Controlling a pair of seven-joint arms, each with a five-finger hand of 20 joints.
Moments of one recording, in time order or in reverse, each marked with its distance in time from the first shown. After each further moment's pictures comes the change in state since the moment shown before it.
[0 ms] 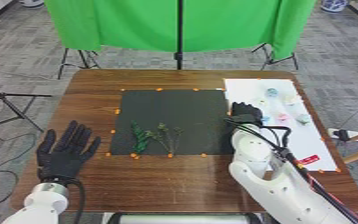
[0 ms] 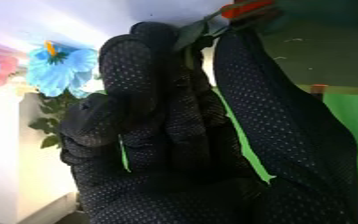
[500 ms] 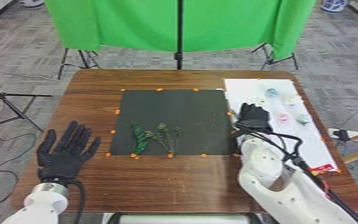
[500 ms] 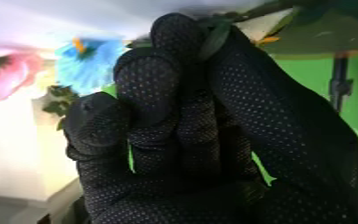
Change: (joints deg) left arm 0.0 0.1 0.0 0.0 -0.1 0.1 0.1; right arm -4.2 4.8 0.4 0.2 -2.8 15.9 -2.2
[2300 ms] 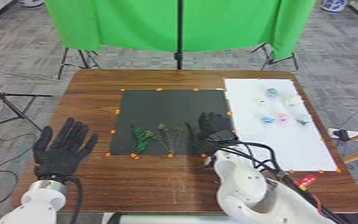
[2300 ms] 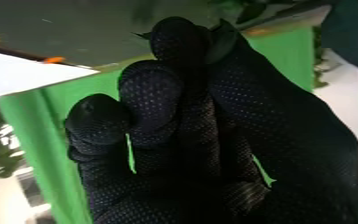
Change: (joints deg) left arm -0.6 0.8 -0.5 -0.1 -0.4 0.0 0.9; right arm 1.5 -0.7 -11.4 -9.4 4.8 3.1 -4.1
